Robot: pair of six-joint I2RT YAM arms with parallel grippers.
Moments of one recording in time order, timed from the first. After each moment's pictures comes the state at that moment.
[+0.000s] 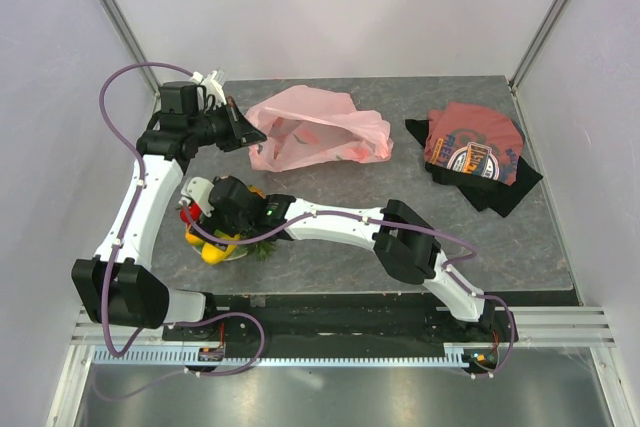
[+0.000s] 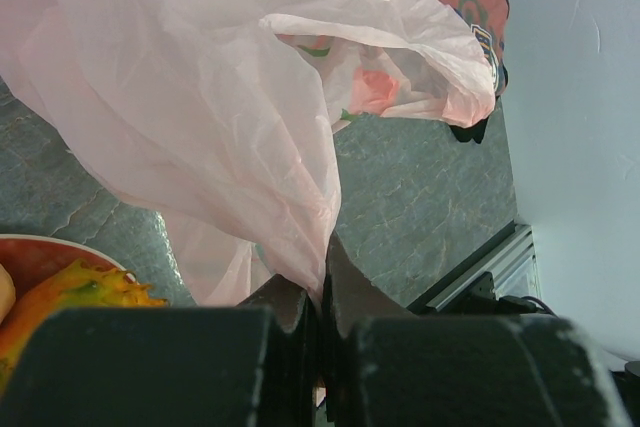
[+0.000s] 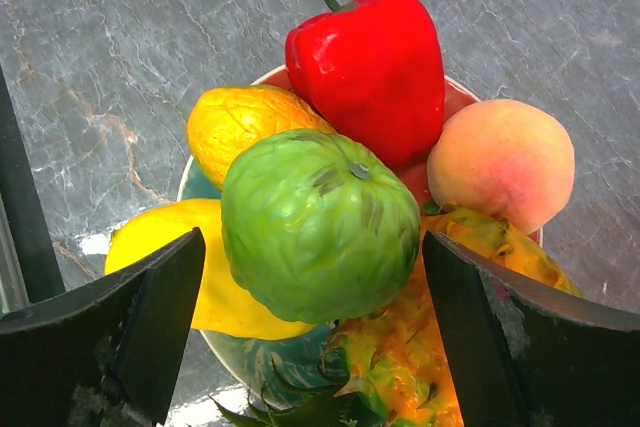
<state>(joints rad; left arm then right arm) -0.10 1.35 1.33 -0.58 0.59 -0.42 1.22 2.28 1.94 -0.21 0.06 -0.10</state>
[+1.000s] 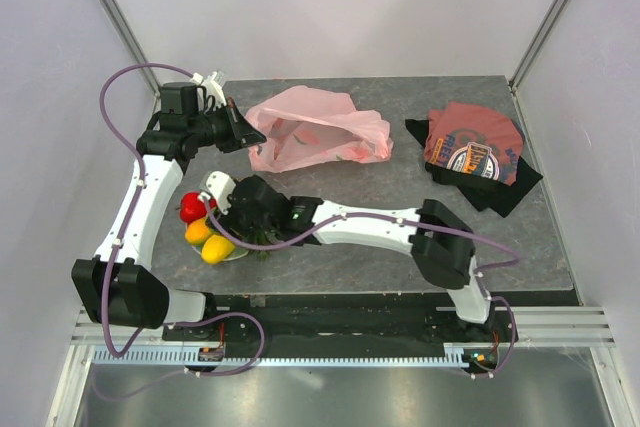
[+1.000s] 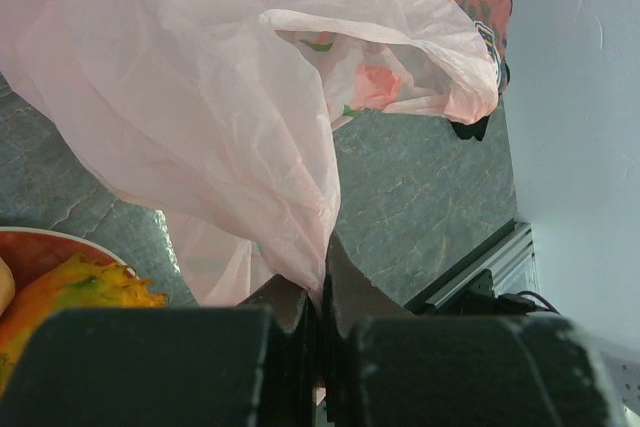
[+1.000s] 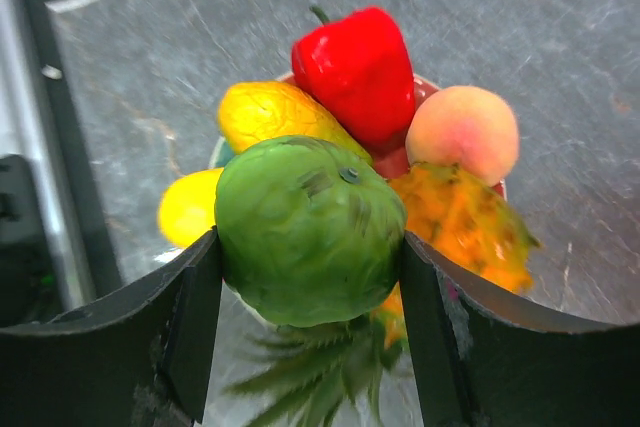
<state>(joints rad) -0.09 1.35 1.32 -0.60 0.59 -0.42 1.22 2.07 1.68 -0.06 0.07 -0.06</state>
